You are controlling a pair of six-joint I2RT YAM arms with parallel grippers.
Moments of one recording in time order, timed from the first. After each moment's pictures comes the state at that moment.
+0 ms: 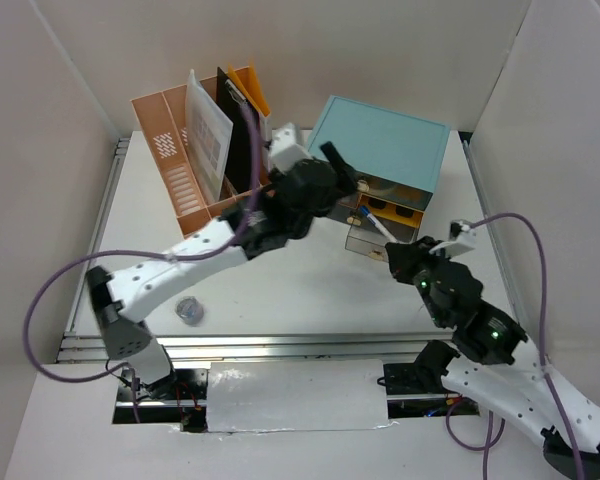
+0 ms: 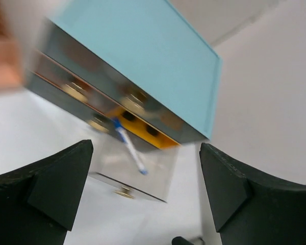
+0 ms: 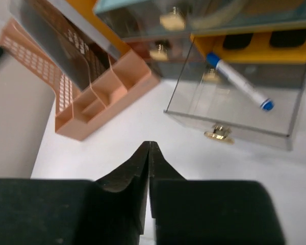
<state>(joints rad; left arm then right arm) -1.03 1.69 1.81 -0.49 -0.71 -1.02 0.79 0.44 0.72 -0.48 0.59 0.71</state>
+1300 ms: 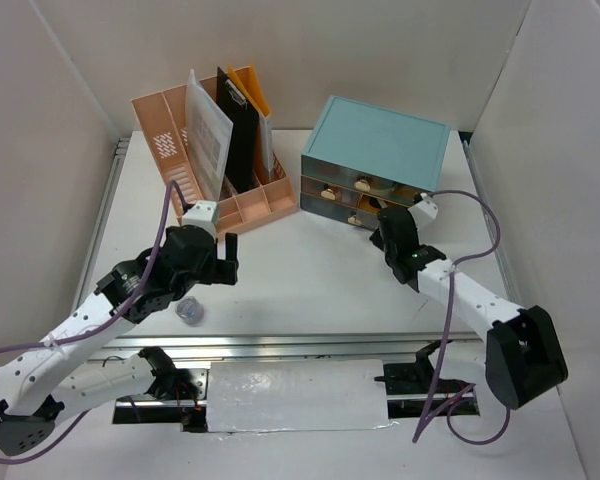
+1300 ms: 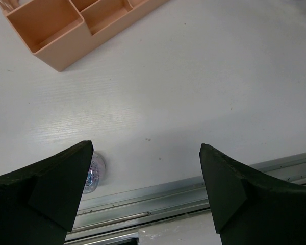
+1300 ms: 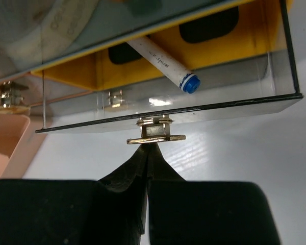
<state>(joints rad) -0.77 0.89 1.02 -0.85 -0.43 -0.47 0.41 1.18 0.66 -0.10 0.51 0.86</state>
